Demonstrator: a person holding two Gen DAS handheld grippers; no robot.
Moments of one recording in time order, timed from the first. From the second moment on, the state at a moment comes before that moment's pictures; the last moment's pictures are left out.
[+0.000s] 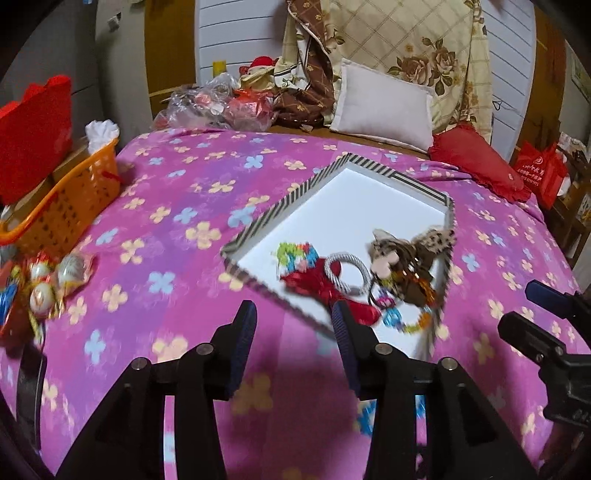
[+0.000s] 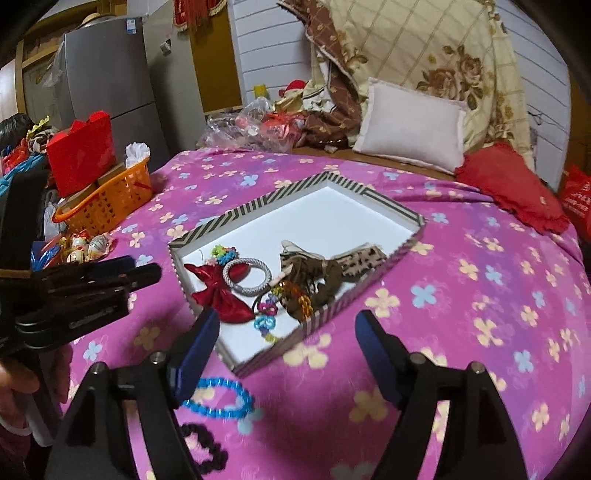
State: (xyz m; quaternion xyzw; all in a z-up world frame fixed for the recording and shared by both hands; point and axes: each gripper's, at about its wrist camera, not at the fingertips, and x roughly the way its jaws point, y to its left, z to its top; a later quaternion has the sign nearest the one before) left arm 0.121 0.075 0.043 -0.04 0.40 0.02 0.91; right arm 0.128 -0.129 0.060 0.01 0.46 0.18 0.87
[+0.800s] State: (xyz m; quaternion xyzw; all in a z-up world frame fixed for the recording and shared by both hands) left arm 0.030 0.047 0.034 -0.03 0.41 0.02 0.91; right arm 0.057 -0.152 0.057 0.01 0.50 0.18 0.85
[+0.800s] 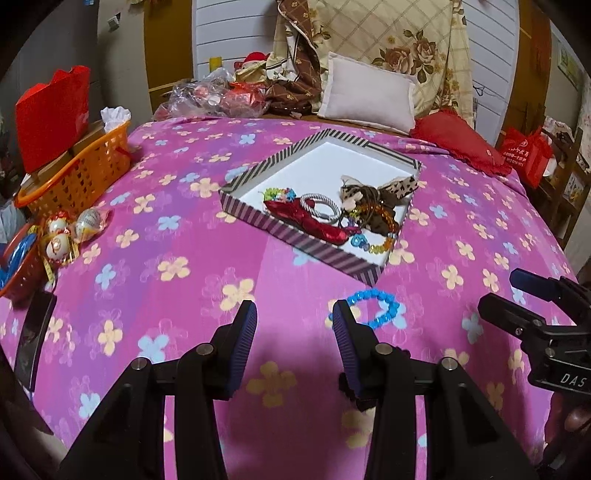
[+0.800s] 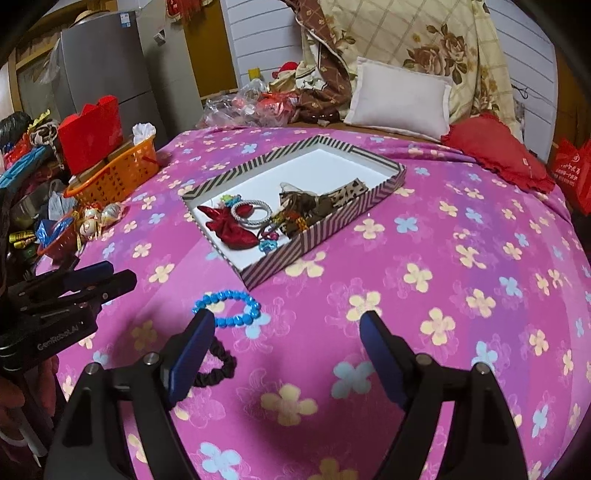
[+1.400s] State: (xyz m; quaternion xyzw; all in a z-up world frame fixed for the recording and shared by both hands) left arm 0.017 0.048 0.016 -0.03 0.44 0.01 0.90; right arm 0.052 -0.148 0.044 0.01 0.51 0.18 0.84
